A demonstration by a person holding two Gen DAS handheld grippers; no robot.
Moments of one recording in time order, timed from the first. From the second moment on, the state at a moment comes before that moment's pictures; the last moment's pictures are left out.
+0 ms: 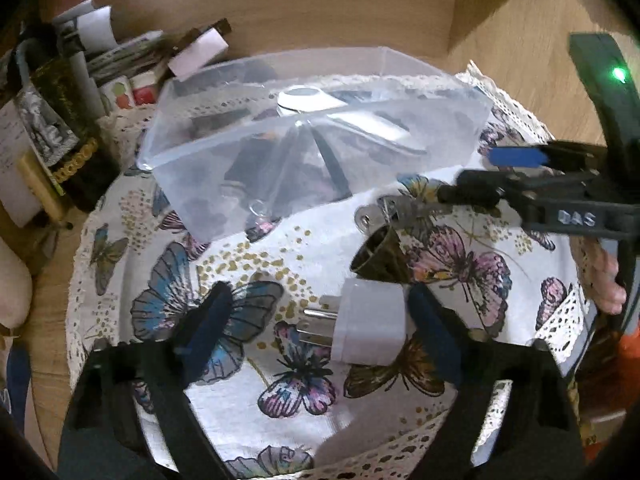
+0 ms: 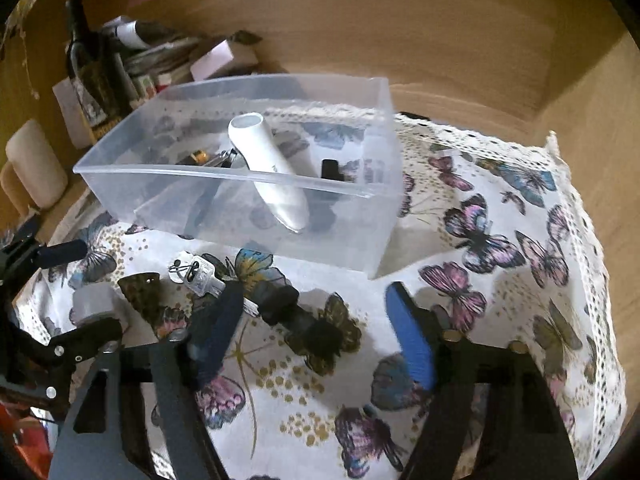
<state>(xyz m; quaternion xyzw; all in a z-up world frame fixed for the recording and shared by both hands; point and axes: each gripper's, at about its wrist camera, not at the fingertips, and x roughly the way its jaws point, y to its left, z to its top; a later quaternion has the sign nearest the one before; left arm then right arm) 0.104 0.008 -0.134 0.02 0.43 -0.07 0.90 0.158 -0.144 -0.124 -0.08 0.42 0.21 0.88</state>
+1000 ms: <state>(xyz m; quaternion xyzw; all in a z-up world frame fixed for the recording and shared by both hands) 0.079 0.043 -0.052 -0.01 0.30 -0.02 0.95 0.119 -0.165 -0.068 -0.04 0.33 0.21 0.92</state>
